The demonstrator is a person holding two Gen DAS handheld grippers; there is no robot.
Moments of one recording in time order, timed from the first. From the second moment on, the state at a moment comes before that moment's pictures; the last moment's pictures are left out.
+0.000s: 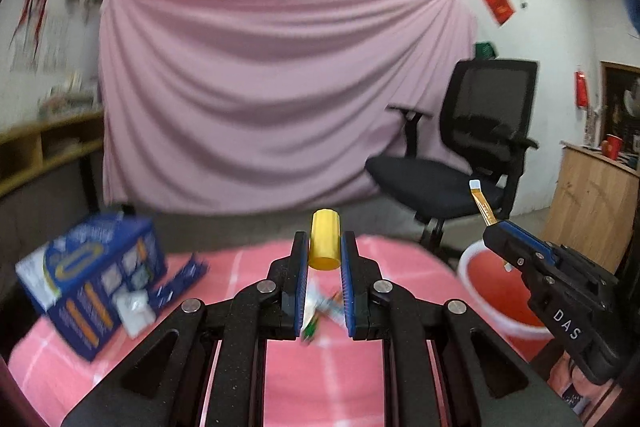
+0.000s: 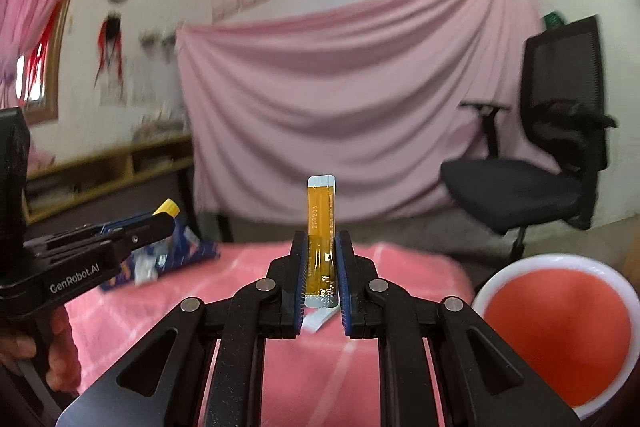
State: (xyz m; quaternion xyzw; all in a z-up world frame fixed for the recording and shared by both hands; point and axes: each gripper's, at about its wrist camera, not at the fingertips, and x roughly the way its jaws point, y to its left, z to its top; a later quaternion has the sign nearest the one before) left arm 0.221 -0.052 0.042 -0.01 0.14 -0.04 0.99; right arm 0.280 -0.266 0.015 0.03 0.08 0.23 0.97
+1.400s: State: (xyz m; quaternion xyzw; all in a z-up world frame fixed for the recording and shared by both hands) left arm 0.311 -0.274 0.045 0.07 0.15 -0.26 0.95; right arm 0.290 -0.453 0.000 0.21 0.08 -0.03 0.97
